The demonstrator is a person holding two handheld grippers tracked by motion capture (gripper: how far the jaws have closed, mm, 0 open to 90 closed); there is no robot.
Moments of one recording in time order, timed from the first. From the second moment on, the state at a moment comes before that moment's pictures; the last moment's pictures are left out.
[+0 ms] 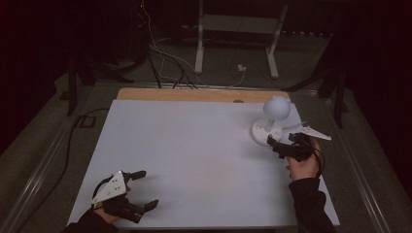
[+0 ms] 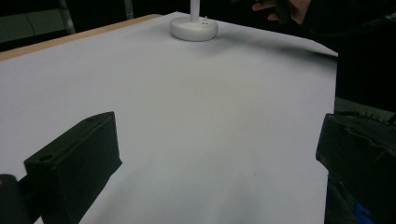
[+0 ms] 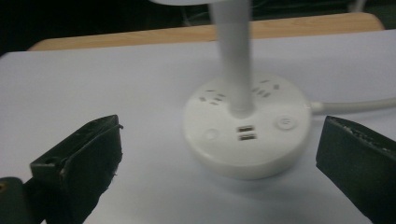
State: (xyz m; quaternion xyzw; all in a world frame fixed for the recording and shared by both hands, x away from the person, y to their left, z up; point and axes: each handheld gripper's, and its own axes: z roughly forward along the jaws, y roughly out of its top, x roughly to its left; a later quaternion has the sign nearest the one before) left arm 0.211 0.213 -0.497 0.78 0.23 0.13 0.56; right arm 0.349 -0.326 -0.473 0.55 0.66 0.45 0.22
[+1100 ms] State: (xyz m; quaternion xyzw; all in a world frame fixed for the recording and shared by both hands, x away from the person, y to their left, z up) left arm 0.210 0.212 -0.497 0.79 0.23 0.13 0.56; right arm 0.279 -0.283 -0.491 0.45 0.74 0.47 0.19
